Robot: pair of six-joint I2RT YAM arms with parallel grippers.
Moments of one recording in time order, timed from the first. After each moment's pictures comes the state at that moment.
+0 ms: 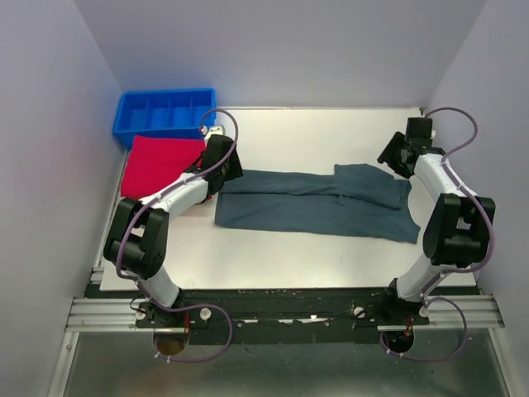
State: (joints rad) left arm -0.37 1.65 1.06 -0.09 -0.22 -0.52; right arm -0.14 1.65 1.23 -0.39 0.07 0.45
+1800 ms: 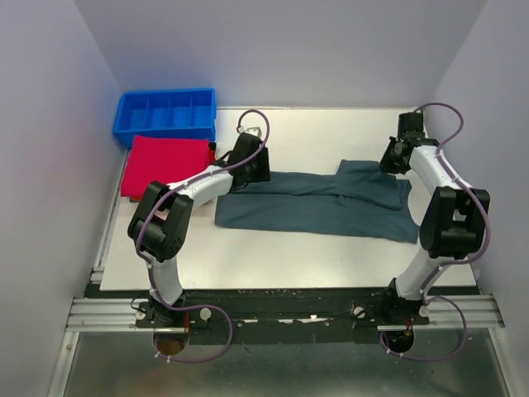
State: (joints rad) left arm -0.52 1.84 1.24 -0.12 -0.05 -0.48; right arm -0.08 1.81 1.41 -0.57 0.08 0.35
